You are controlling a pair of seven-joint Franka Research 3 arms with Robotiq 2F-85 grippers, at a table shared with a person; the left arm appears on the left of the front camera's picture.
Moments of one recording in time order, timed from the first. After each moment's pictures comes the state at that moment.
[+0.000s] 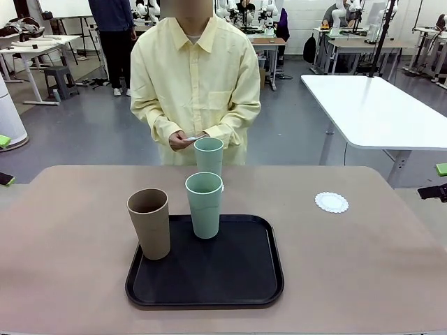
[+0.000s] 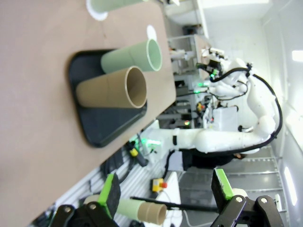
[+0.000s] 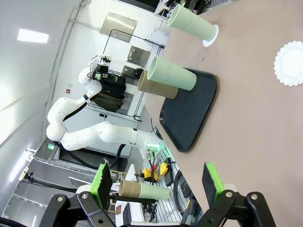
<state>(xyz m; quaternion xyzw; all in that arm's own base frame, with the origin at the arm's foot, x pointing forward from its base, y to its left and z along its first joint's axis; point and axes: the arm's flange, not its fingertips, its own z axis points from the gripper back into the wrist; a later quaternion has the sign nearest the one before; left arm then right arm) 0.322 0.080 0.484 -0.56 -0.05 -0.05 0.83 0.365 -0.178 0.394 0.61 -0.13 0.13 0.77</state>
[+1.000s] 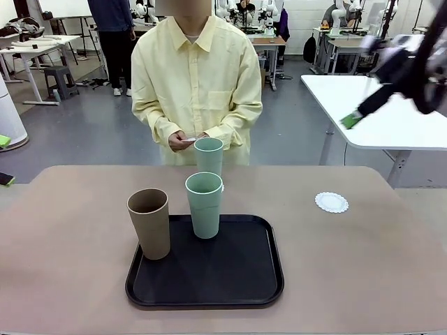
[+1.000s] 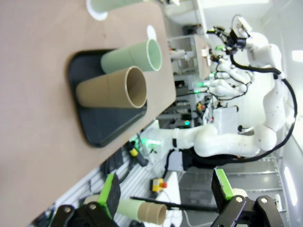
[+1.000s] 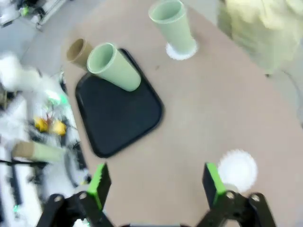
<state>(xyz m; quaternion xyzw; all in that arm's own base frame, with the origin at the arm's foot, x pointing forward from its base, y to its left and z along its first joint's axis) 0.322 0.079 0.484 -0.56 -0.05 -0.05 0.83 0.495 0.053 0.545 0.28 -0.16 0.47 0.82</state>
